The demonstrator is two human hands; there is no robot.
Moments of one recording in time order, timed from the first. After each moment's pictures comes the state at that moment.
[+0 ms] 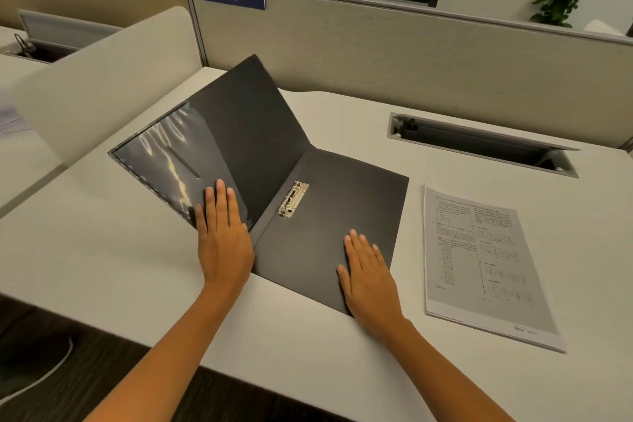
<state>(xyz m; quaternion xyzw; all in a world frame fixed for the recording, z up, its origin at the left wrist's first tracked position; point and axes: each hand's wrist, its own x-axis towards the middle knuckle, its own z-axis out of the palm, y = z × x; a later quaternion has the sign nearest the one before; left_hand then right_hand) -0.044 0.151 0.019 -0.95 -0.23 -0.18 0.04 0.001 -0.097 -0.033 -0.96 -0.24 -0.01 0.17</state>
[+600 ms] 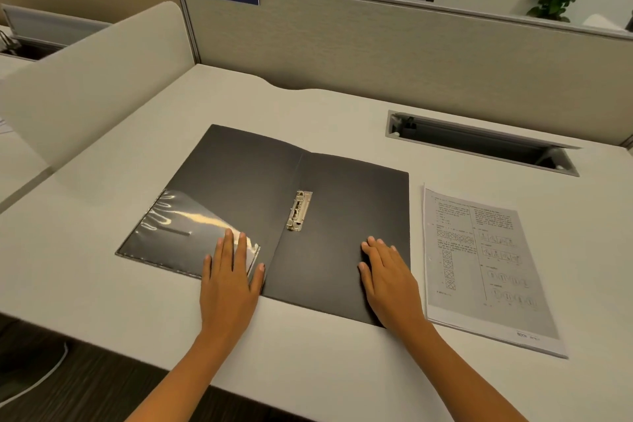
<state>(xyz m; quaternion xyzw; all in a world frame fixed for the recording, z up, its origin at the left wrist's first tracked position) -0.080 0.128 -0.007 -0.97 -0.19 -0.07 -0.14 0.019 -0.124 -0.020 -0.96 -0.20 -0.03 0.18</state>
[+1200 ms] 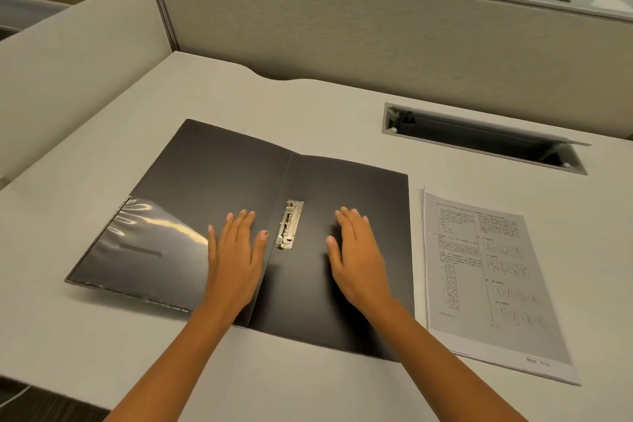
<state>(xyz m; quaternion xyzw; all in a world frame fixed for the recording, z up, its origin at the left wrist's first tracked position) -0.001 0.134 0.003 -0.94 -0.17 -0.12 -0.28 0.064 -0.062 0.005 -0.93 -0.19 -0.03 0.30</state>
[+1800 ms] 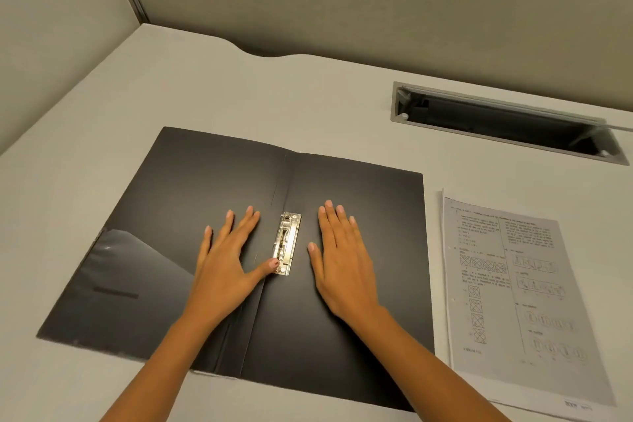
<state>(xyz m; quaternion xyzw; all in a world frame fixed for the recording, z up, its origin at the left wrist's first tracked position) 0.042 0.160 0.000 -0.95 -0.09 -0.03 -0.30 0.104 -0.029 -0.027 -0.96 -0.23 -0.02 0.19</state>
